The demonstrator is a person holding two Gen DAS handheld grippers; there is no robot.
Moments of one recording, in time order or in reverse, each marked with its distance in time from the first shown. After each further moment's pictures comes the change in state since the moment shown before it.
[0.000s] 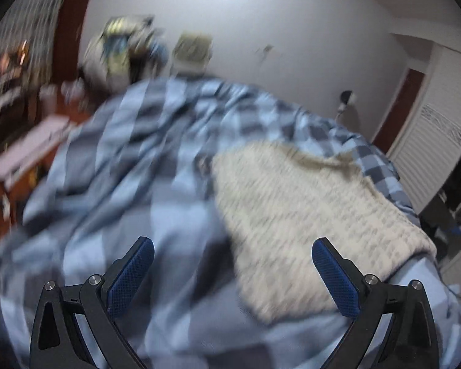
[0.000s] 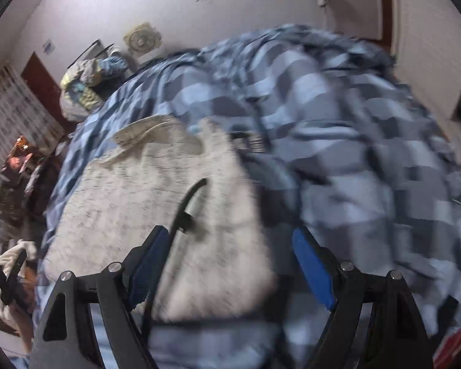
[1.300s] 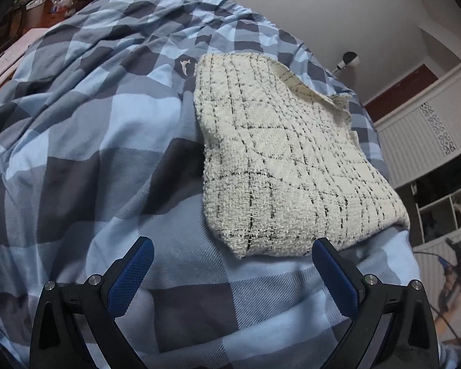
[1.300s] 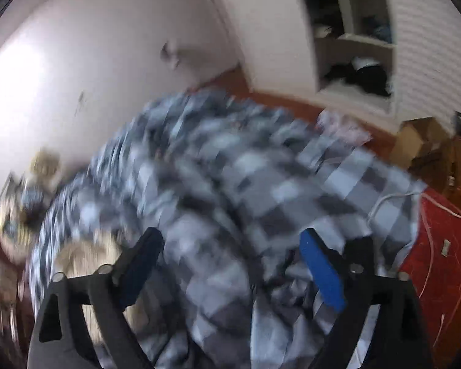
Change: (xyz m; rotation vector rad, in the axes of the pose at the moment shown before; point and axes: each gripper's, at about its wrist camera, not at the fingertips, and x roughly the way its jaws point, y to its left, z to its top) left arm 0.042 -0.011 -0.029 -0.169 0.370 -0.176; right arm -0.134 -0.124 -0.044 0.498 -0.262 -0.297
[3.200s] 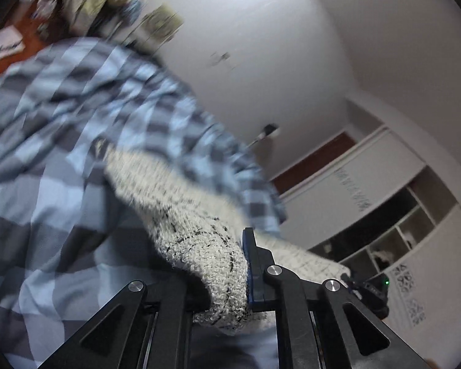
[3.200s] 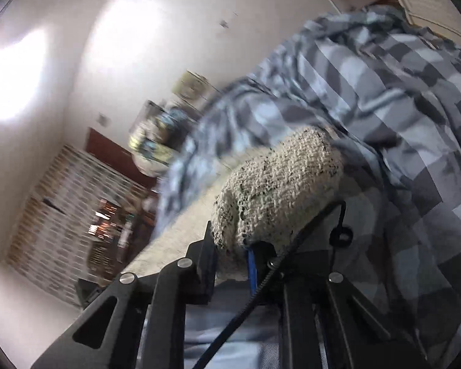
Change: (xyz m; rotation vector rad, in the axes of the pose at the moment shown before) left arm -0.109 -0.058 0.019 -0.011 -0.373 -0.448; right arm 0.045 0.162 -0.085 -0.125 0.271 0.764
